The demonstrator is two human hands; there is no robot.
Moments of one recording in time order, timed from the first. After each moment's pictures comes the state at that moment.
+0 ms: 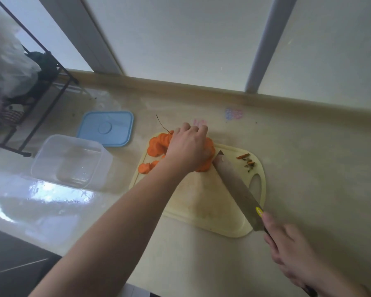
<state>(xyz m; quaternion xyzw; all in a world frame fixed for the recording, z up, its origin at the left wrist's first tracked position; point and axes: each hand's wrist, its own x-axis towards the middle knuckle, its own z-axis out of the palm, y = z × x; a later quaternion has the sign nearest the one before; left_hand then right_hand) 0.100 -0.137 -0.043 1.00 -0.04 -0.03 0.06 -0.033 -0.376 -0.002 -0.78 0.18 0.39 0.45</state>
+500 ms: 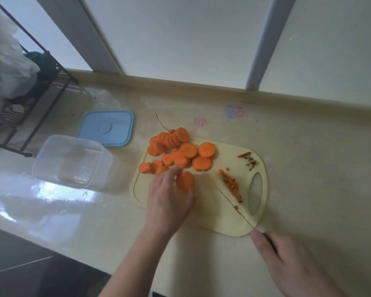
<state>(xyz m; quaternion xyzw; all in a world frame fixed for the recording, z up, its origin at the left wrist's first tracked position) -0.032 -0.125 -0.062 0.94 0.10 0.15 0.30 -0.049 -0.376 -0.005 -0.90 0.00 0.29 0.33</state>
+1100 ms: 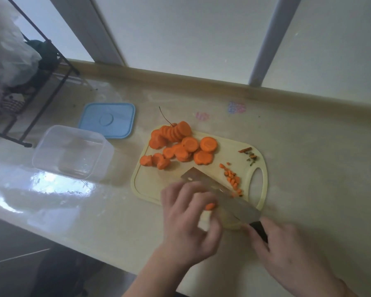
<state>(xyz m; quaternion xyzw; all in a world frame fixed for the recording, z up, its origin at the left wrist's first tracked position) -0.071 -0.174 -0.027 0.89 -0.04 0.27 0.35 -0.049 -0.374 -0.008 -0.96 -0.11 0.21 0.16</state>
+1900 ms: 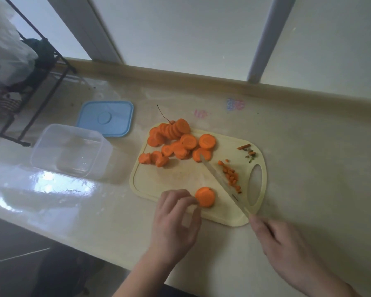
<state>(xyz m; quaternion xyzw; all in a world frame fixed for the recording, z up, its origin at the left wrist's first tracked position) -0.092 -0.149 -0.069 0.90 0.00 0.22 0.38 -0.052 -0.378 -0.018 -0.91 -0.04 0.24 0.34</state>
